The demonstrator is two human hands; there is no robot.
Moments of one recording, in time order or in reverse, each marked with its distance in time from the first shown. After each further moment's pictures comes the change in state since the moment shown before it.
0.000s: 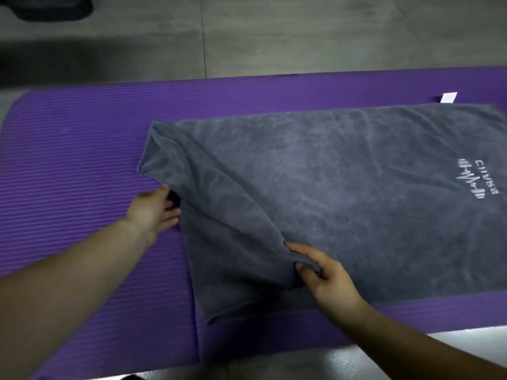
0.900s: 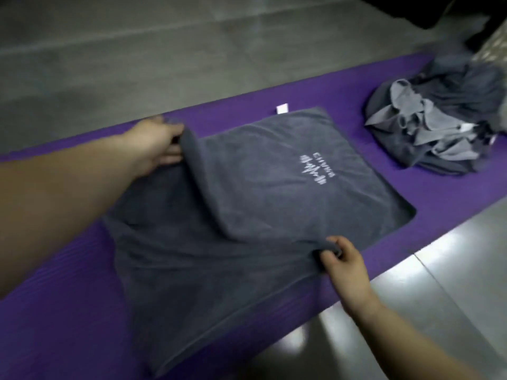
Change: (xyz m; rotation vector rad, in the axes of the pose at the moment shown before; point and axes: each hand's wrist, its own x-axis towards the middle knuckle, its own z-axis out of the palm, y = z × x) left_hand -0.104 0.103 0.260 0.344 -0.572 0.449; right_hand -0.059 0.053 -0.194 0.087 0.767 0.089
